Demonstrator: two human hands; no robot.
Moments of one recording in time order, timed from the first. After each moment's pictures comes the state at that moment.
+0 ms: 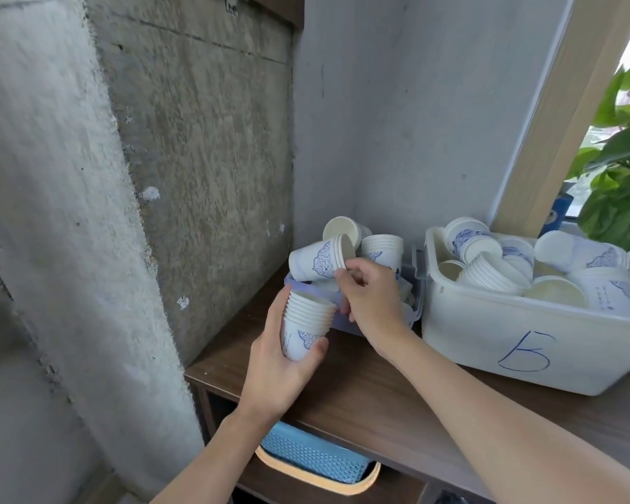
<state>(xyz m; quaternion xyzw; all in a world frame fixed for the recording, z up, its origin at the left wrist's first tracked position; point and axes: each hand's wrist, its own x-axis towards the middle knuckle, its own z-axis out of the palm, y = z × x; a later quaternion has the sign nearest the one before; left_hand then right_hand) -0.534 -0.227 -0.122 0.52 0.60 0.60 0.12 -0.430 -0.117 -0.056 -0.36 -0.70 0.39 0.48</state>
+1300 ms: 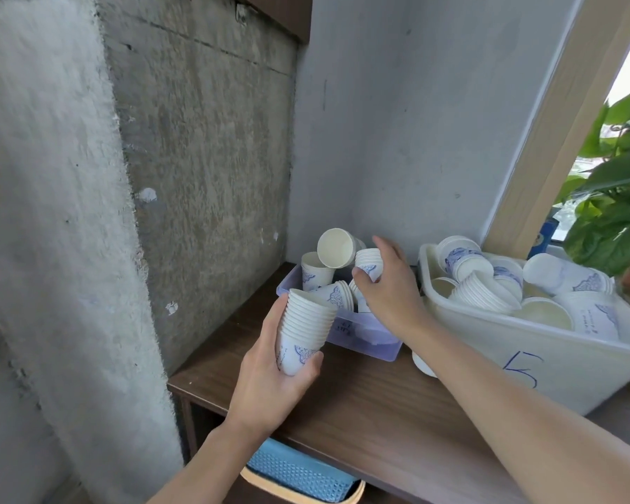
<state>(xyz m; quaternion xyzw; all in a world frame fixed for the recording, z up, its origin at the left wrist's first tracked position) -0.538 -0.224 -0.132 0.53 0.61 0.58 0.11 -0.407 -0.084 -0.029 -0.41 -0.79 0.20 0.40</state>
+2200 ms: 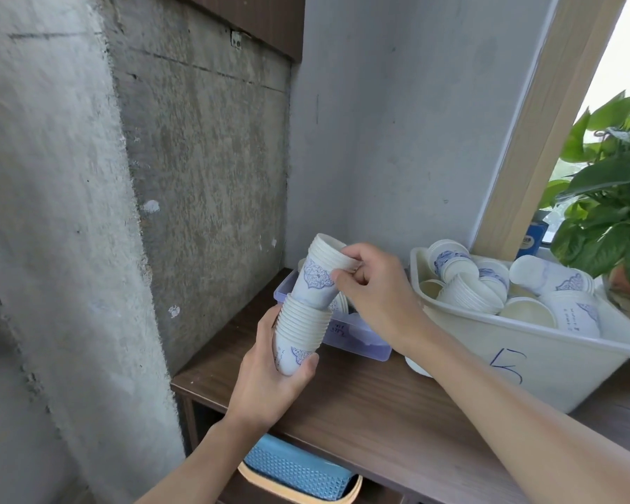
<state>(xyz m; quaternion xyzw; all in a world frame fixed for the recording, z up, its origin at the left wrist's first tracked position) -0.533 -0.228 -0.127 0.52 0.62 0.57 0.13 -0.392 -0.135 0.003 -0.28 -0.81 0.29 0.42</state>
